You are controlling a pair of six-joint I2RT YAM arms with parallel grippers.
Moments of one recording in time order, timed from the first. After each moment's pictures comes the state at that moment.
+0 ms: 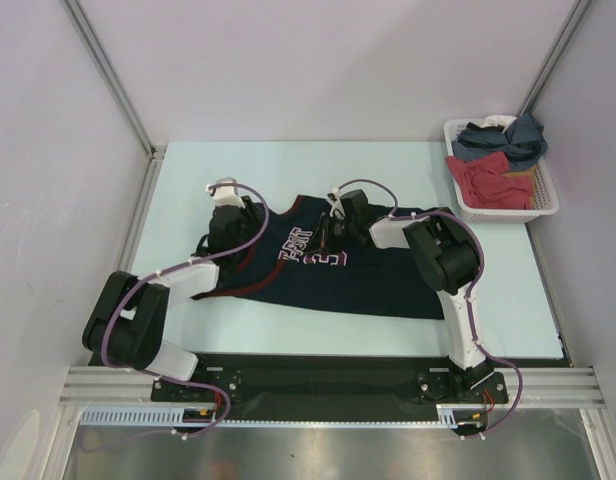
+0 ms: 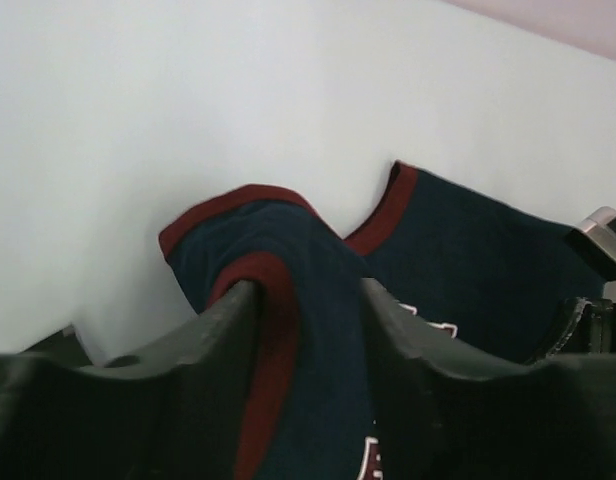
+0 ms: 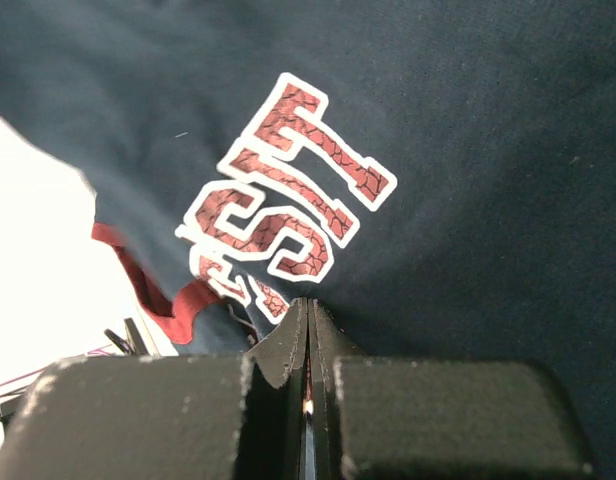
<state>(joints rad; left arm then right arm) -0.34 1.47 0.64 0.54 -0.23 -0.42 0.53 2.19 1.29 0.17 -0.62 0.73</state>
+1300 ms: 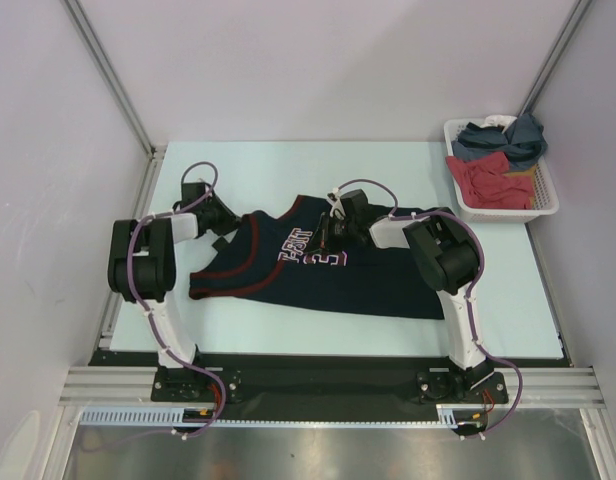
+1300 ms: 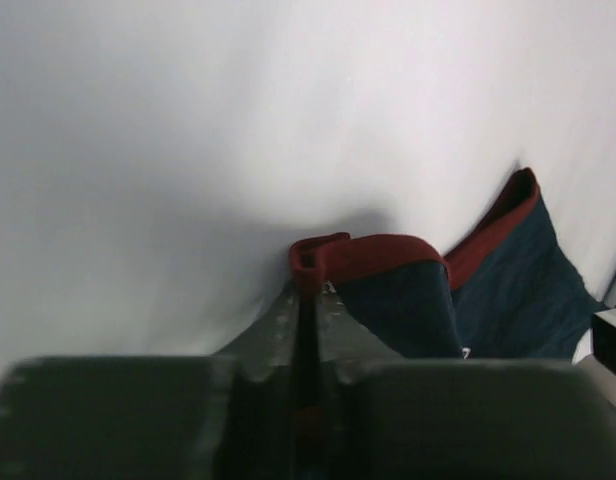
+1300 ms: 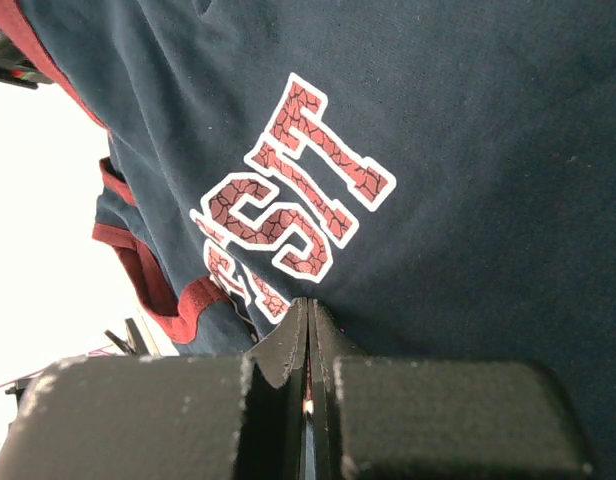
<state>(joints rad) 0.03 1.91 1.05 0.04 0.32 -0.74 0.53 2.19 1.29 0.17 -0.62 0.73</state>
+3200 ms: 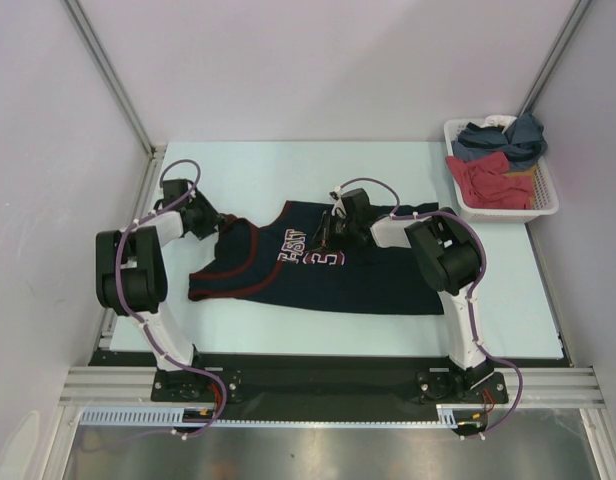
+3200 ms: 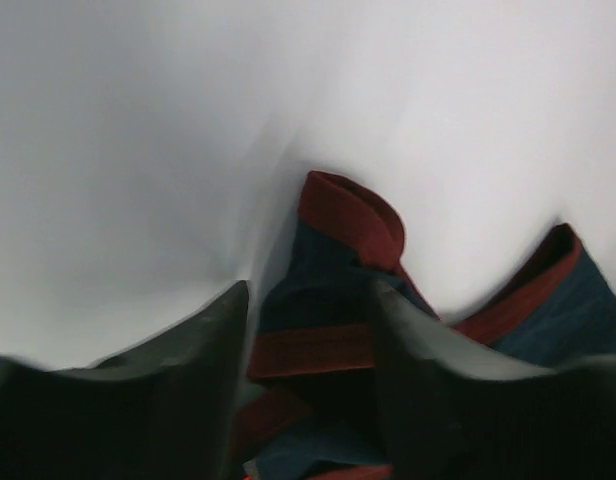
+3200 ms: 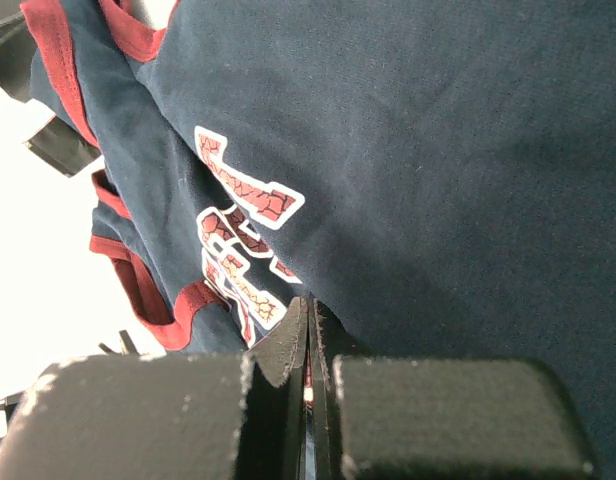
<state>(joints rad) 0.11 1.82 1.07 -0.13 0.17 -0.63 0.53 2.17 1.29 0.15 -0.59 0.73</state>
